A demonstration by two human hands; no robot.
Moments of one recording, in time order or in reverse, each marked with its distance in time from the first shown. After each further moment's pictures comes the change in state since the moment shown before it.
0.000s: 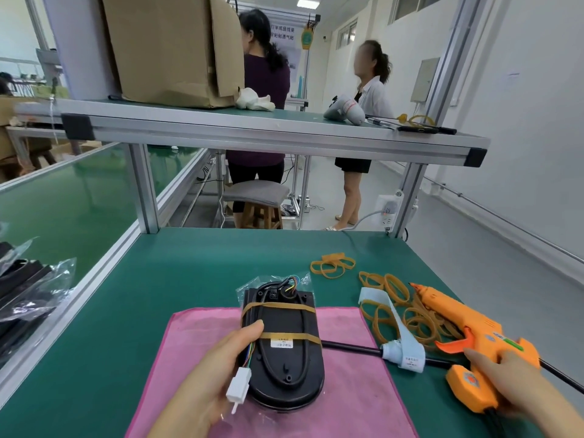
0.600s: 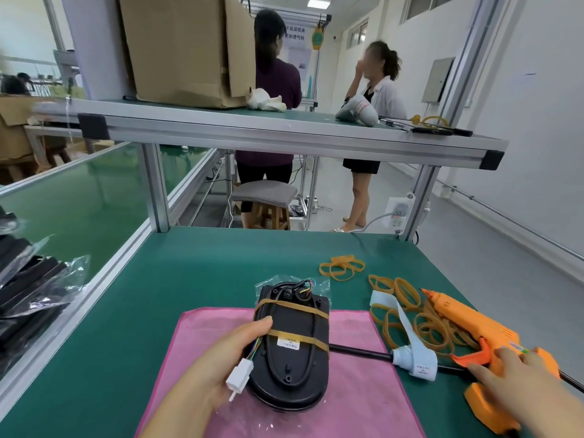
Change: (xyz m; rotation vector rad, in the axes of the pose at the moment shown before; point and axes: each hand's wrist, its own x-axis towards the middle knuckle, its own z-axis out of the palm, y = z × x) left_hand 0.008 0.016 -0.002 0.042 -0.009 -0.031; right_hand 0.005 -0.010 0.009 -0.668 0.133 -0.084
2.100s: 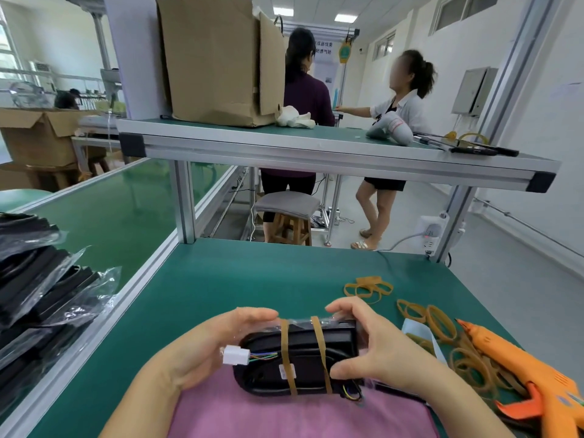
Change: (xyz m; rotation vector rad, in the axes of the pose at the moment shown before) left_hand -0.003 0.058 -0.057 0.447 -0.251 0.349; right_hand -0.044 -0.185 -0.035 0.778 -0.422 -1.072
